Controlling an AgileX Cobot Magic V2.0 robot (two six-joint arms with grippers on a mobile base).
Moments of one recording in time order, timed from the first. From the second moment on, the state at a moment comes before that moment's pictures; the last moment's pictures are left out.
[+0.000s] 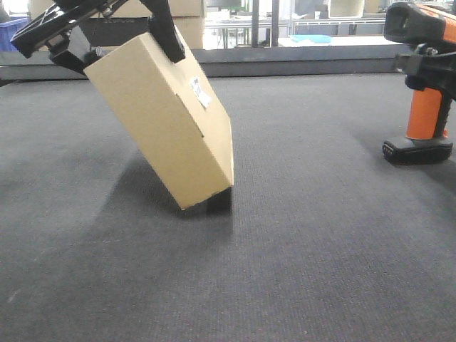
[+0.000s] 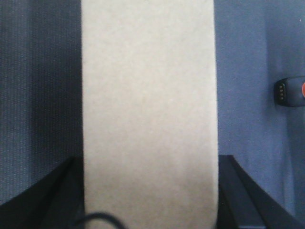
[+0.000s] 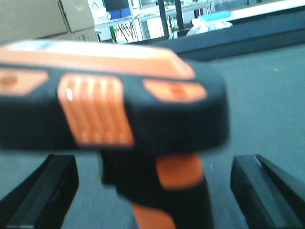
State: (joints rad) left arm -0.39 1.64 -1.38 -0.28 0.81 -0.36; right arm -0.04 1.73 -0.49 0.03 -1.12 0.21
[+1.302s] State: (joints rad) left arm 0.04 1.61 -1.49 0.01 1.11 0.04; right arm -0.04 1.27 -0.30 -0.07 -0.89 0.21
